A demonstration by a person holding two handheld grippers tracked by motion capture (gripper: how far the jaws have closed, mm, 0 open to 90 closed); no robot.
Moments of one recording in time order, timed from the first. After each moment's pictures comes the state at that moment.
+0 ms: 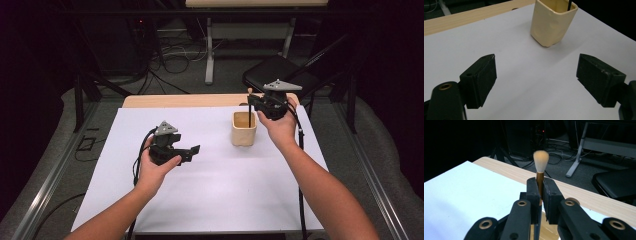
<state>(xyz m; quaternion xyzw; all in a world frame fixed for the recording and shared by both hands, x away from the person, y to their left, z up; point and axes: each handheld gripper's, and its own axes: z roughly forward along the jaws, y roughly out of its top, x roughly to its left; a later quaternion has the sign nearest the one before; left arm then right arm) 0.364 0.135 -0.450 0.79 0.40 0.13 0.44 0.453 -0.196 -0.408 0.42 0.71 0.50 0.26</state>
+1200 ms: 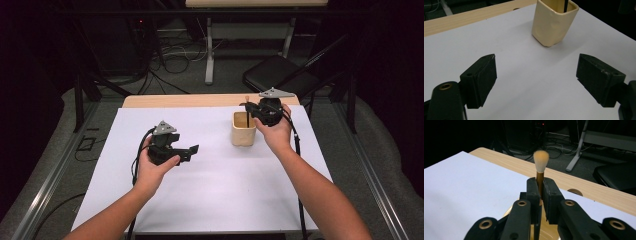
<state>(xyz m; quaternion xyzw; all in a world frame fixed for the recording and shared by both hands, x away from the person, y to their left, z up) 0.362 0.138 -0.448 0.79 0.40 0.14 0.44 0.459 -0.190 -0.439 0.43 0.72 0.49 0.25</state>
